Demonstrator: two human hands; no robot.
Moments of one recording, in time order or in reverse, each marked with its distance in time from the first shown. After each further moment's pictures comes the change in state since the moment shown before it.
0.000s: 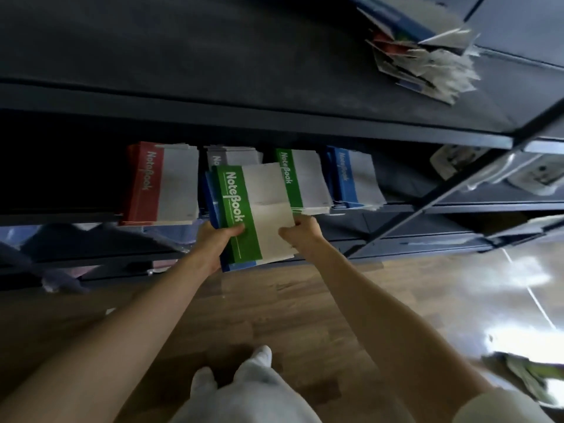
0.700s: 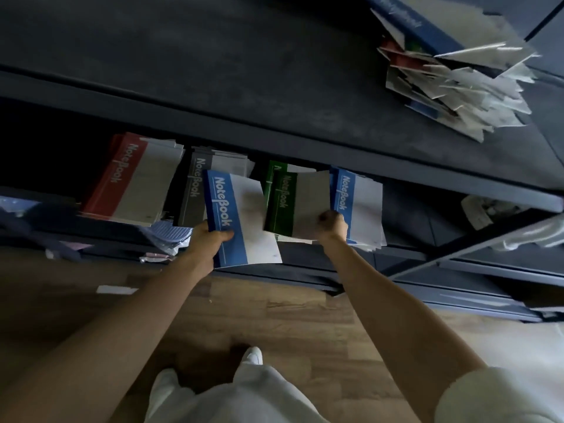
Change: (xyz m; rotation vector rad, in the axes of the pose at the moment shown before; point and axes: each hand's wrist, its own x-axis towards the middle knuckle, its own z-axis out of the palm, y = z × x) left_hand 0.046 -0.011 0.100 -0.101 0.210 -0.023; right_hand 0.136 0.022 -0.112 -0.149 0.147 -0.035
